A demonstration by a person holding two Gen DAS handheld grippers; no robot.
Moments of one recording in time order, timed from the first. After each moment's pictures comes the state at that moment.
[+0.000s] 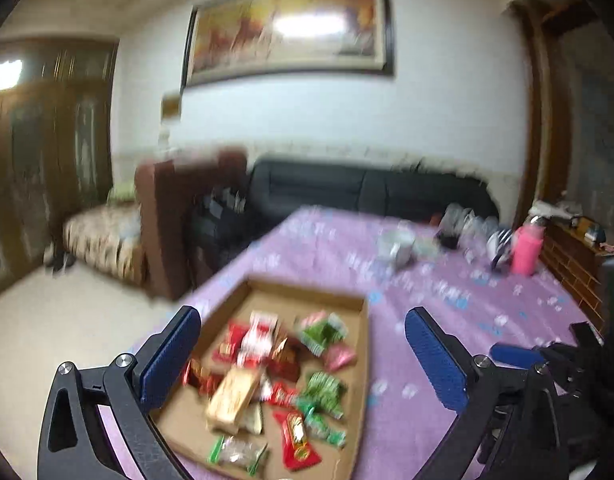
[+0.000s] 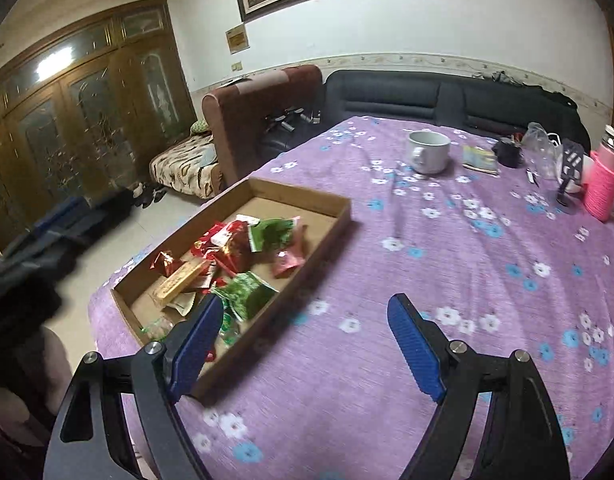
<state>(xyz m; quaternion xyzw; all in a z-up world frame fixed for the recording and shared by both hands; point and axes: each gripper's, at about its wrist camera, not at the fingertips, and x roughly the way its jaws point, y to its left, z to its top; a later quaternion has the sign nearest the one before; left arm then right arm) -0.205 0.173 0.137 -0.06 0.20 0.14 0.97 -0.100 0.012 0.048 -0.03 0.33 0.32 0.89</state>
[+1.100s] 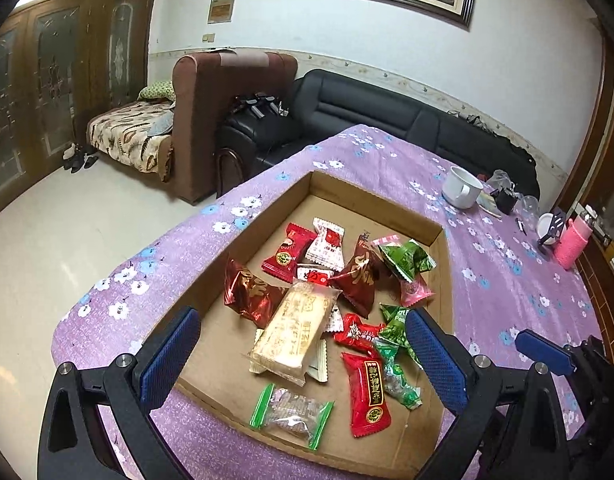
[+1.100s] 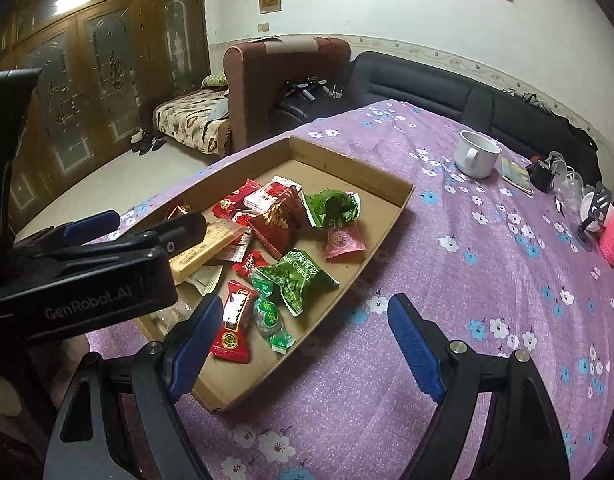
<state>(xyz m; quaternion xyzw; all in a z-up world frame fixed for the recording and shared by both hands) -0.183 0.239 0.074 -0.16 0.33 0.18 0.91 -0.117 0.090 0.028 -0.13 0.34 0.33 0.87</state>
